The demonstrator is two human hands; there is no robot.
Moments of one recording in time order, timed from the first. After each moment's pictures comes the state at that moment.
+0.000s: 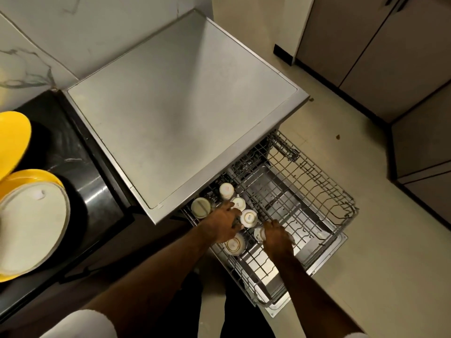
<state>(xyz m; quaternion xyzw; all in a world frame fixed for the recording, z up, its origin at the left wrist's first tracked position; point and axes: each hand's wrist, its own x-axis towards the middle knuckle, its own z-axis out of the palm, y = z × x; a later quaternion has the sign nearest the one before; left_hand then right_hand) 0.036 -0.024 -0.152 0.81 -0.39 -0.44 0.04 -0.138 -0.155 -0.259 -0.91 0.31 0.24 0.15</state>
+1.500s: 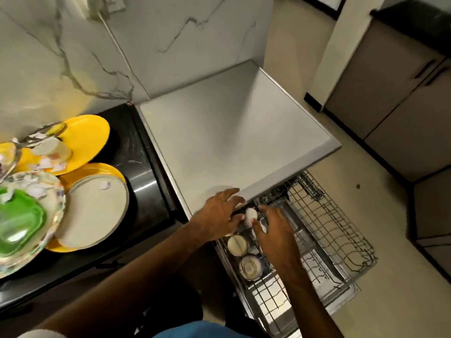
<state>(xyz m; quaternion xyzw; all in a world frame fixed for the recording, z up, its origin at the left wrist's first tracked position) 0.096 0.054 -0.012 0.89 -0.39 -0.20 0.15 -0.037 -0.097 -0.041 -0.89 0.25 -0.02 0.39</state>
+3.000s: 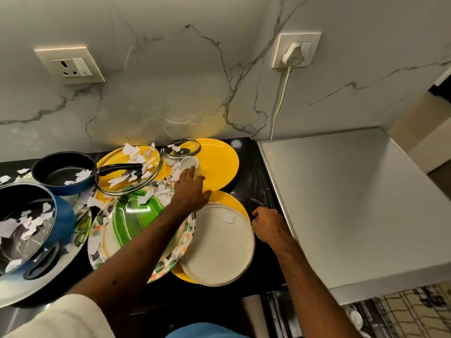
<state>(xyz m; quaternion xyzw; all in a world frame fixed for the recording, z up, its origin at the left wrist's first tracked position) 0.360 0.415 0.001 0.98 -0.06 -0.11 0.12 0.273 0.174 -0.026 -0.95 0.11 0.16 0.23</state>
